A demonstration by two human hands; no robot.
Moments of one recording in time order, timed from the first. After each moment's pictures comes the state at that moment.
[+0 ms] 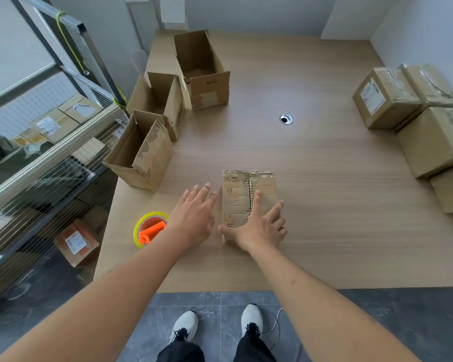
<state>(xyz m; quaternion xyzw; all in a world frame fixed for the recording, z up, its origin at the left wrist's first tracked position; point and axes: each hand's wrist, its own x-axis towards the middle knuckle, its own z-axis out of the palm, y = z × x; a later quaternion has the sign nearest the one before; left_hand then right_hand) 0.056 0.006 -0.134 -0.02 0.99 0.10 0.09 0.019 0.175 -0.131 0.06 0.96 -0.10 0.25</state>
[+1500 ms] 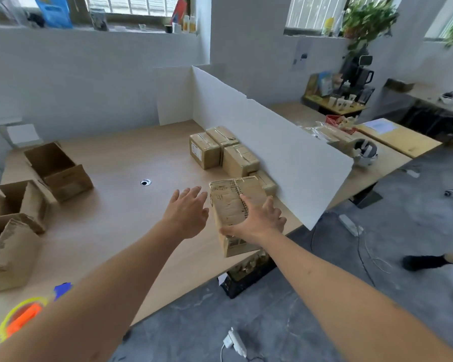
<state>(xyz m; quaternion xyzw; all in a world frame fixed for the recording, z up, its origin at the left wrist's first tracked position) 0.047 0.332 0.075 0.20 0.98 0.08 0.00 0.117 0.521 0.102 0.18 0.97 -0.15 0.08</state>
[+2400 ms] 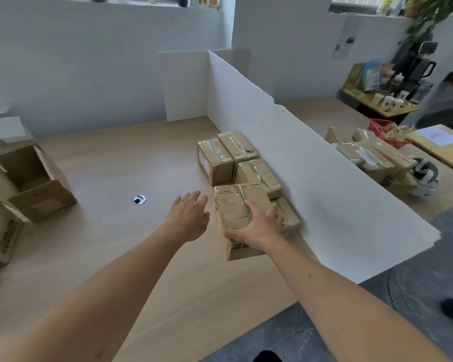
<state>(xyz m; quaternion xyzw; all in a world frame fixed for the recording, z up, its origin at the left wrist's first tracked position) -0.189 0.382 0.028 0.13 0.98 0.09 0.06 -0.141 0.578 0.048 0.17 0.96 -0.19 0.13</state>
